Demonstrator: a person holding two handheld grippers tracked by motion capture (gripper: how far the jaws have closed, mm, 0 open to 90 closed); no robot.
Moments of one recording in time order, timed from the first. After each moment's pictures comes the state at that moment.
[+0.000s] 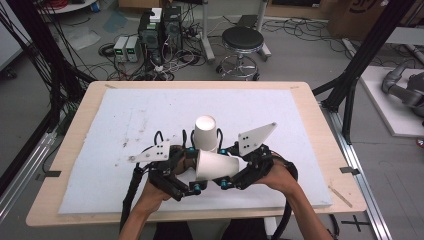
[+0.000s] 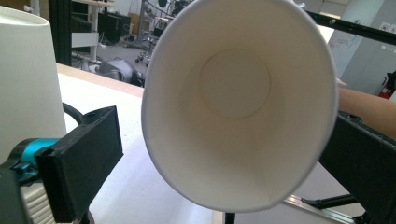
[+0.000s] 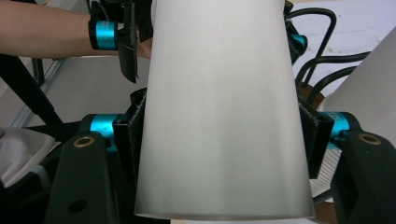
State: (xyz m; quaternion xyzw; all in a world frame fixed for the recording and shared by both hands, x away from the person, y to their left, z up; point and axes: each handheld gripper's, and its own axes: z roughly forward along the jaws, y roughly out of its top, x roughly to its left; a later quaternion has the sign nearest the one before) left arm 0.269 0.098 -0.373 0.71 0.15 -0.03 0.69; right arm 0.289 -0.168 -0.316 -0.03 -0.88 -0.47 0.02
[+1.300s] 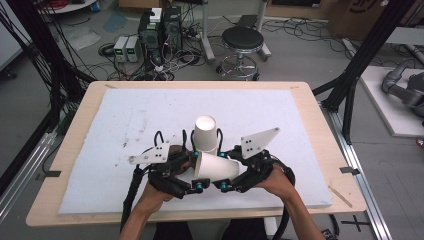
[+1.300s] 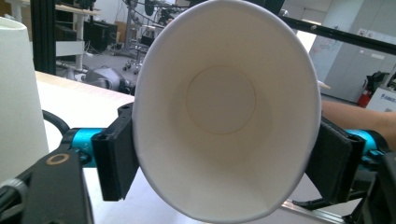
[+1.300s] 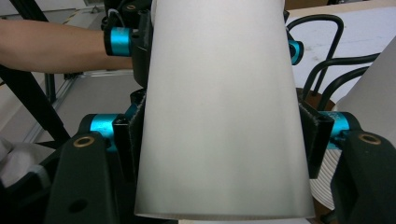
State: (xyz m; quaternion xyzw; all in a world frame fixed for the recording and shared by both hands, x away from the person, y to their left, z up) left arm 0.268 0.098 -0.376 0.70 0.12 -0.04 0.70; right arm 0.287 -0.172 -0.332 -0.03 -0.86 -0.50 0.04
